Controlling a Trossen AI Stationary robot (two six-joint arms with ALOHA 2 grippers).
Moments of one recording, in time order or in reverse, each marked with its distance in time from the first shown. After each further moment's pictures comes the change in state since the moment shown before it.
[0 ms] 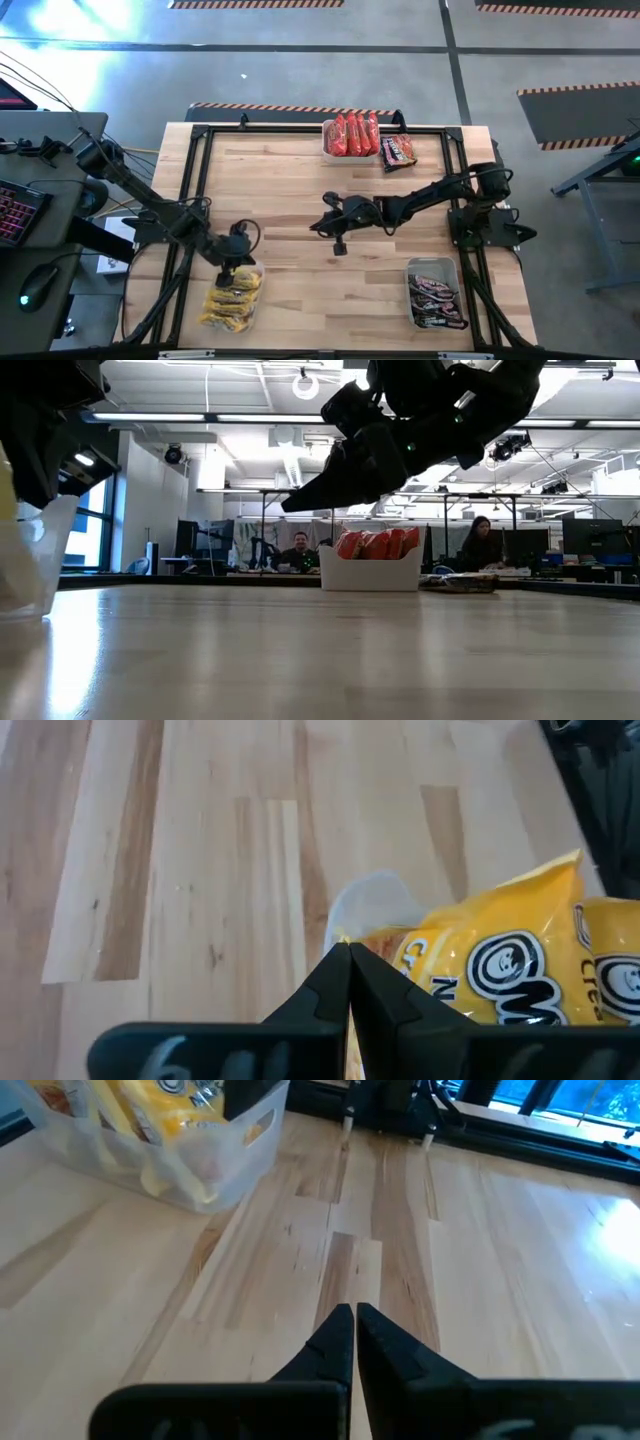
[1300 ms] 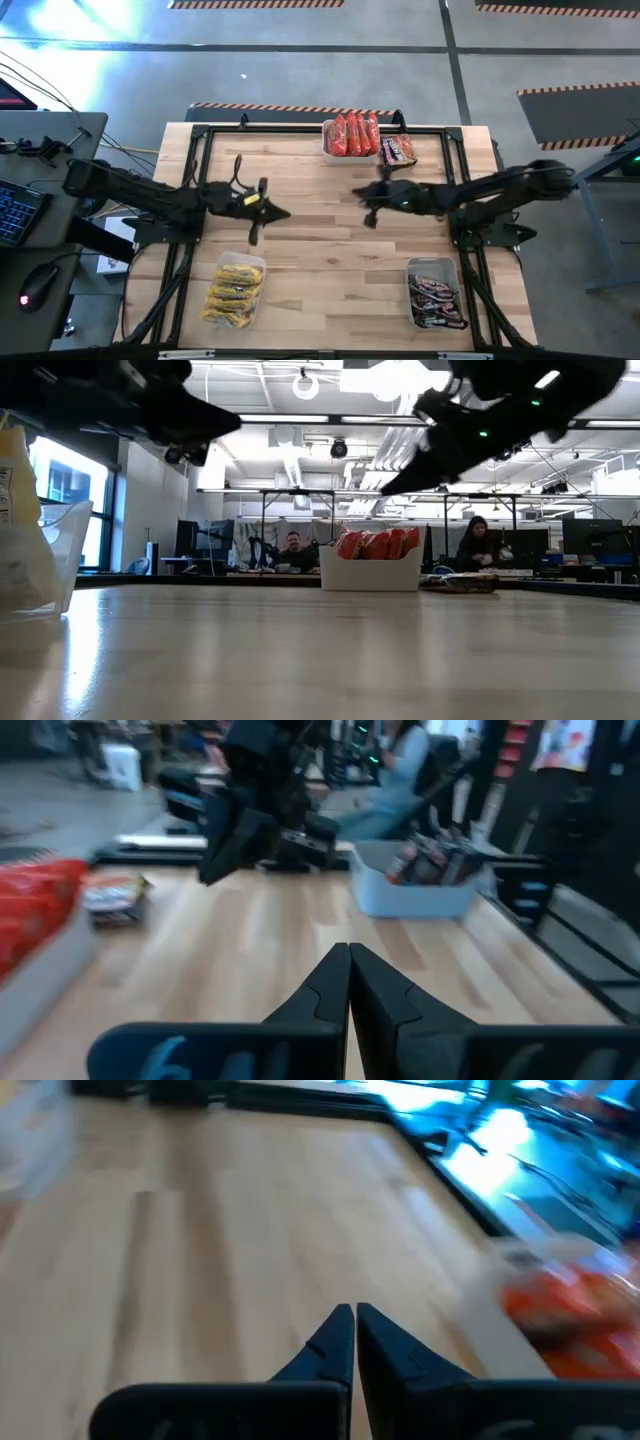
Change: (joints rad) left arm 0.557 0.025 -0.172 0.935 0.249 0.466; right arm -0.070 -0.486 -0.336 -0.150 0.353 0.100
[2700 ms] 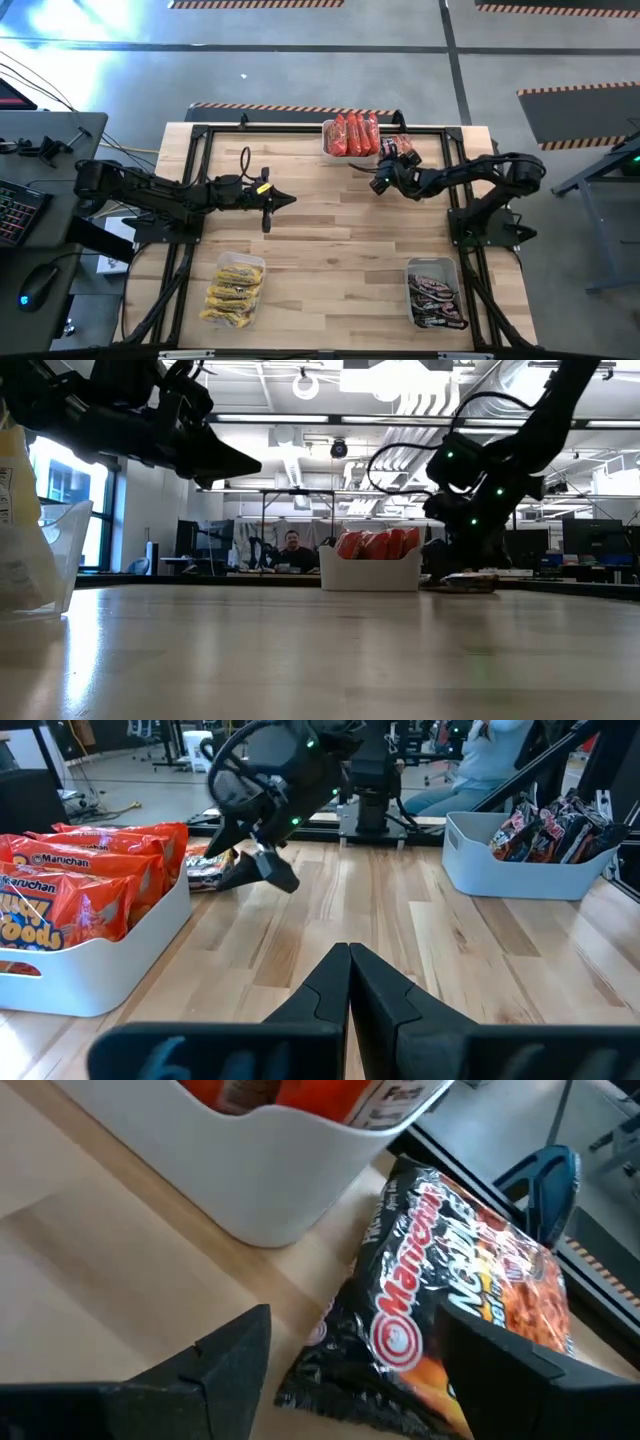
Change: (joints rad) left arm 0.147 0.164 0.001 0.112 -0.048 0.050; right arm -0.356 0.208 -0.054 -0.207 0.363 0.259
